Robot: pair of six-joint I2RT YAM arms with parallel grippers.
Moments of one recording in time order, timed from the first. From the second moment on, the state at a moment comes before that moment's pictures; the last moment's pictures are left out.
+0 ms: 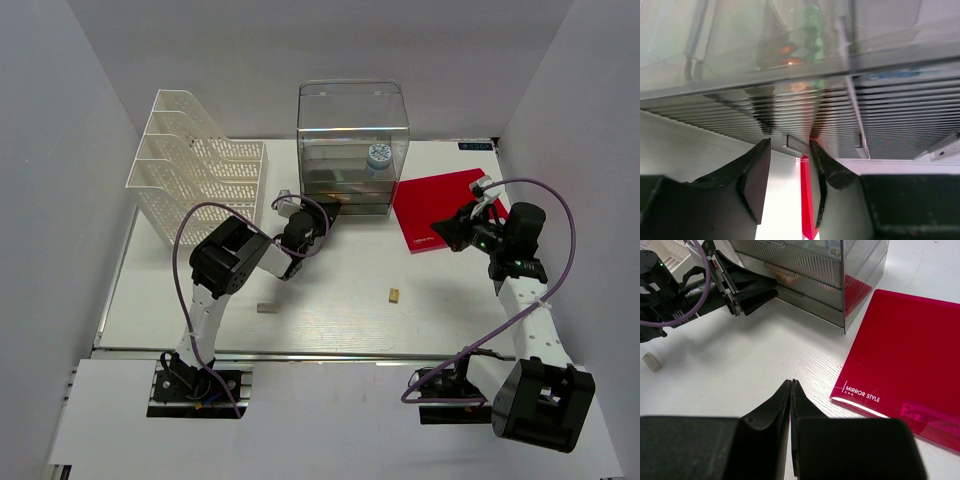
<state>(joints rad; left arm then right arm) -0.64 2.19 1.00 1.05 -0.27 -1.28 -0.17 1.01 0.67 -0.03 -0.89 -0.09</state>
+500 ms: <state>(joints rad) -0.65 2.24 1.04 1.07 -0.28 -1.34 -0.17 1.01 0.66 -0.02 -0.87 -0.09</state>
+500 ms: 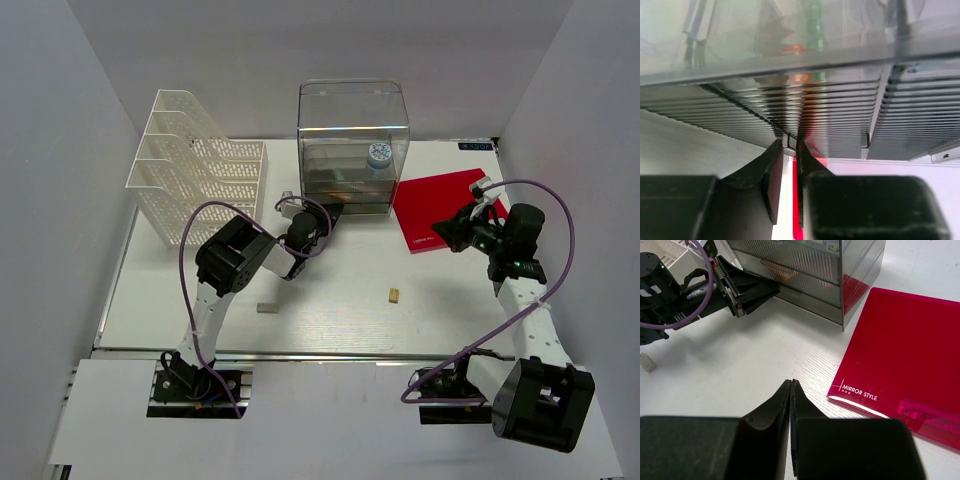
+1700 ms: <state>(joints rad) -0.69 2.10 0.71 1.25 -0.23 -1.39 -0.17 1.11 0.65 -0.12 -0.96 -0.27</state>
